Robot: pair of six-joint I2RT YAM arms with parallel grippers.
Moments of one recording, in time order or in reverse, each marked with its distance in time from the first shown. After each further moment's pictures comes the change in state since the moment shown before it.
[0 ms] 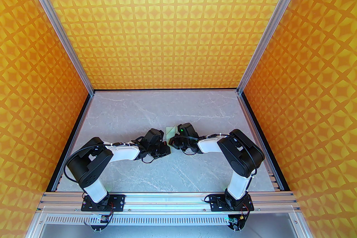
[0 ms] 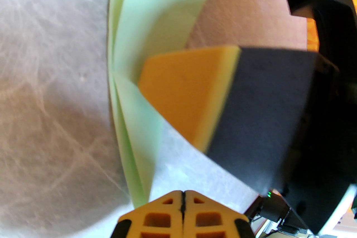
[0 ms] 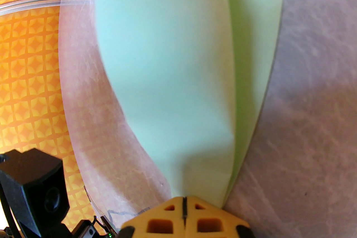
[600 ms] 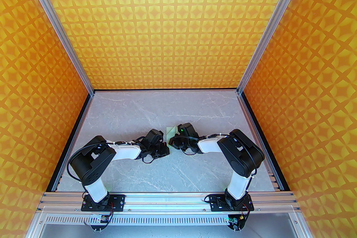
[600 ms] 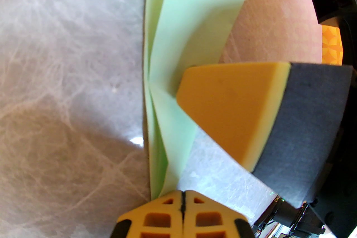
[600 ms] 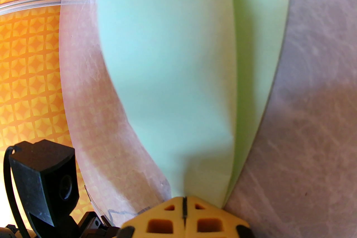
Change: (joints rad) left arm 0.004 0.021 0.003 -0.024 -0.027 0.030; right arm -0.003 0.000 0.000 0.002 -0.010 -0.002
